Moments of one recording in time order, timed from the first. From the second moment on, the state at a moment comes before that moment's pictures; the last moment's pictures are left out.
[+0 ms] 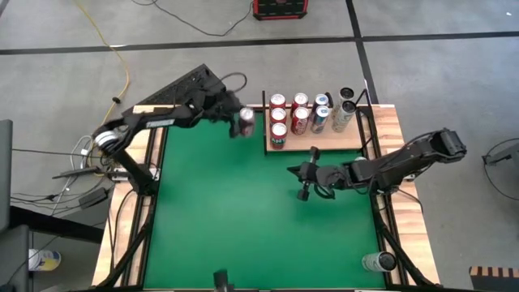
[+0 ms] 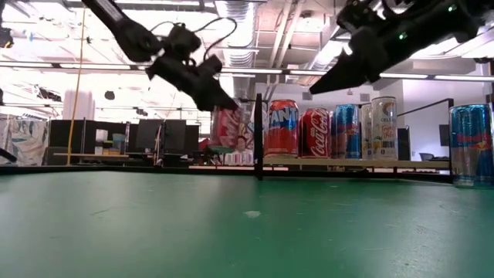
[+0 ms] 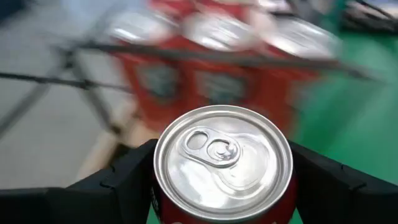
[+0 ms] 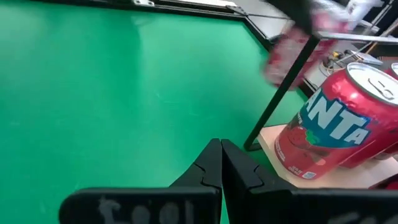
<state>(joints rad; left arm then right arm) 0.69 1.60 0.97 0.24 0.42 0.21 0.19 1.26 0.59 0.19 0.55 0.04</state>
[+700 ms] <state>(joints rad) 0.06 1.77 1.02 0.62 0.03 0.19 0.28 1.02 0.60 -0.16 0.69 0.21</state>
